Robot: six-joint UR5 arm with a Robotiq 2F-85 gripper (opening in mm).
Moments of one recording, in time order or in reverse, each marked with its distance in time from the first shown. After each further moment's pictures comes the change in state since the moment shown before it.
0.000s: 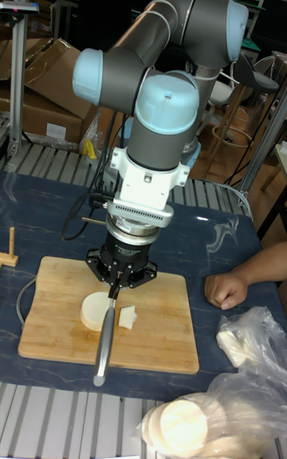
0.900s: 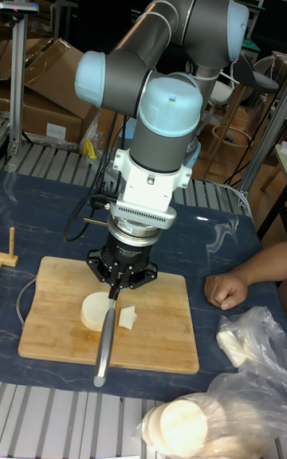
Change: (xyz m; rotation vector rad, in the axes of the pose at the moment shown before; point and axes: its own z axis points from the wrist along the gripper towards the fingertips) arm 0.000 -0.001 0.003 0.020 0.000 -0.012
